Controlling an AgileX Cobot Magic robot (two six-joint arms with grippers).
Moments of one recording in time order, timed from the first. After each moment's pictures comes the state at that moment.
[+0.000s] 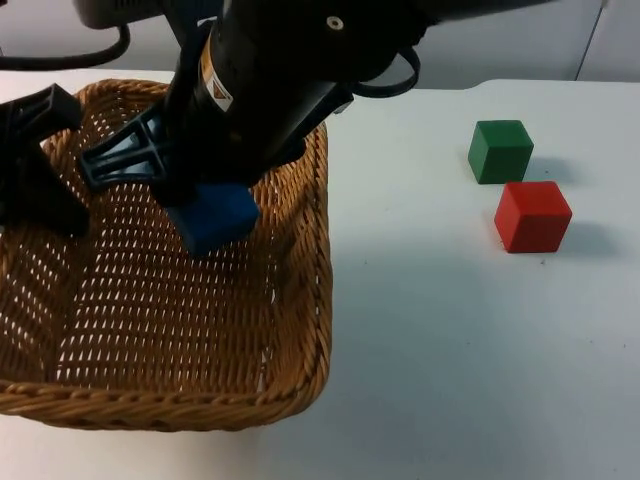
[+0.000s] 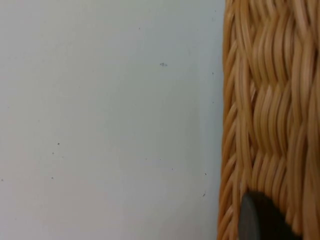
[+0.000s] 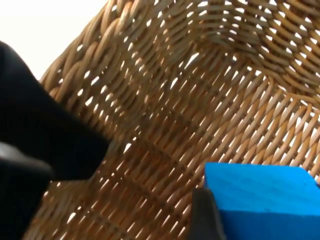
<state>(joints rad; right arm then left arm) 0.96 2.04 -1.51 -0.52 0.54 0.70 0.01 1.66 -0.84 -0.93 0.72 0.63</state>
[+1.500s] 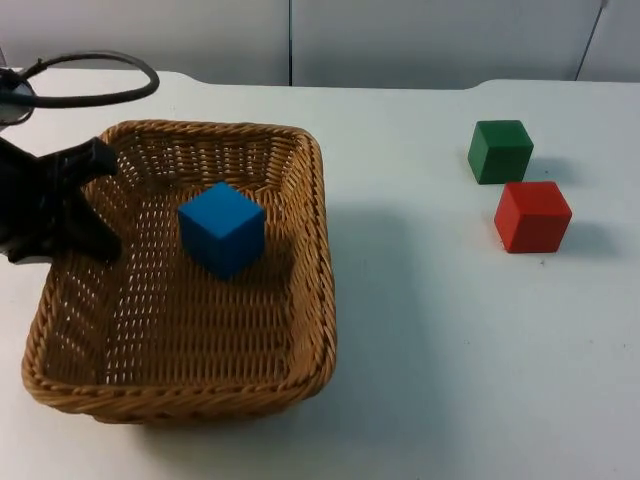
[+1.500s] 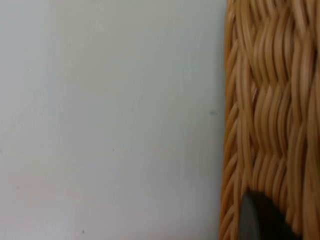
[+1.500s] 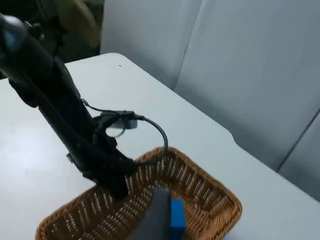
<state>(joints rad) 1.36 1.05 -0.99 -1.08 0.74 0.90 0.01 1.92 -0.89 -1.20 0.61 0.90</state>
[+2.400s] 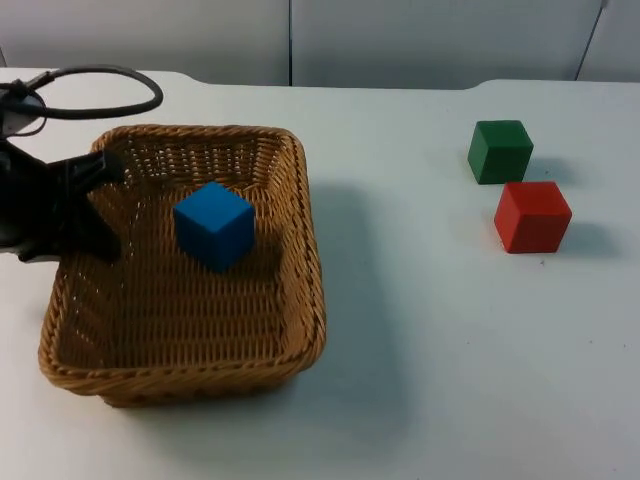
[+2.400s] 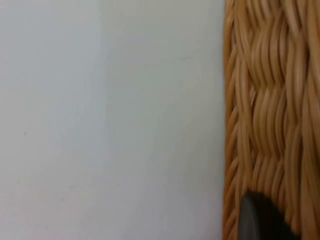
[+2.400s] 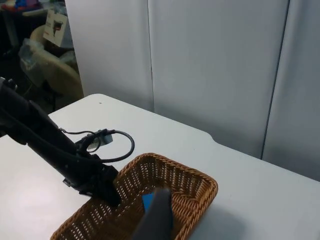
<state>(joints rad) 1.36 0.59 -0.70 -1.11 0.80 1.06 0.01 2.02 -0.95 -1.29 0.54 0.99</state>
